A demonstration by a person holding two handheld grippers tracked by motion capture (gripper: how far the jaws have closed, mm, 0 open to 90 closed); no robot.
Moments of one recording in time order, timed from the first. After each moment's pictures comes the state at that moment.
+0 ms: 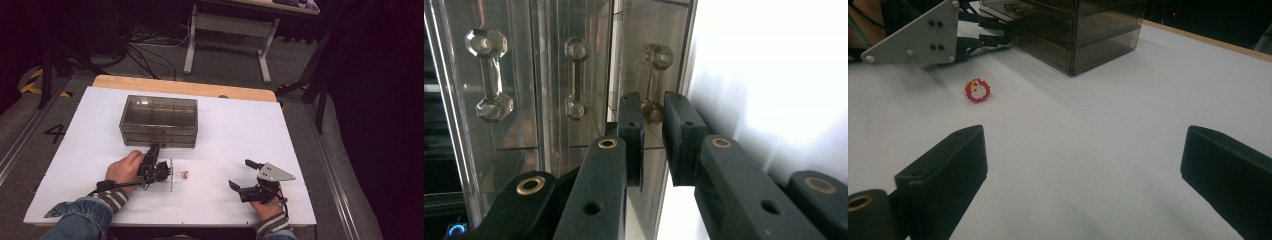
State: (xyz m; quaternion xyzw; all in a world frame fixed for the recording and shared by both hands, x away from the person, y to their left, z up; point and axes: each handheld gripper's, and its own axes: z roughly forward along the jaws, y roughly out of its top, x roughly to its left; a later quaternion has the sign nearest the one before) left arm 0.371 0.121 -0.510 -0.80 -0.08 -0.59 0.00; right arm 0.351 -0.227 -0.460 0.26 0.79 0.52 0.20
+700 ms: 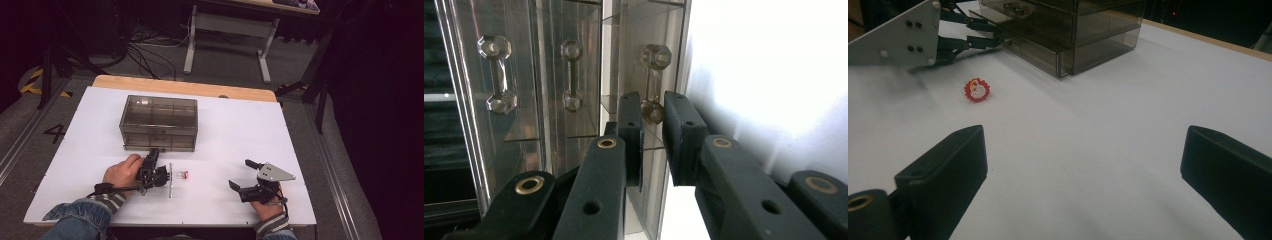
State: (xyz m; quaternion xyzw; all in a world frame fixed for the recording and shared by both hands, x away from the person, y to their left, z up) left arm 0.356 0.122 -0.508 -0.81 -0.06 -0.58 0.00; right arm 0.351 -0.227 -0.460 0.26 0.79 0.52 0.20
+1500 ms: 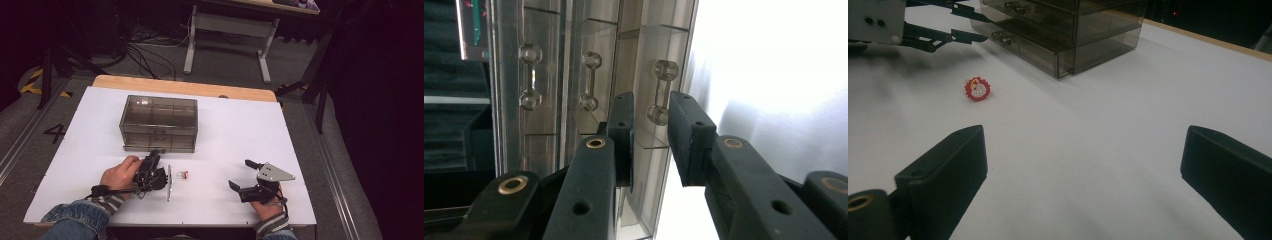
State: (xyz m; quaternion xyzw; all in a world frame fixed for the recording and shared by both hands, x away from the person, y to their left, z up) left arm 0.339 0.124 -0.485 -0.83 -0.07 -0.56 -0.04; right arm 0.351 -0.226 -0.460 0.26 0.79 0.52 0.20
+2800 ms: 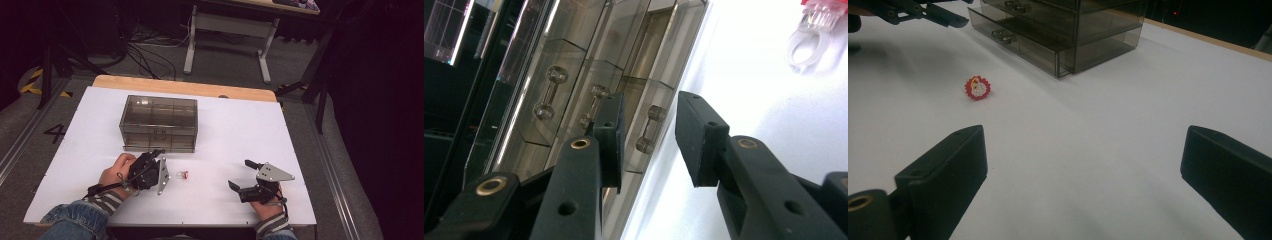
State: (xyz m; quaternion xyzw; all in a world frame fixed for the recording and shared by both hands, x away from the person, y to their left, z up) left arm 0.332 0.137 -0.444 -0.86 -0.13 -0.45 -0.20; right arm 0.351 -0.226 -0.461 0.25 0.79 0.52 0.20
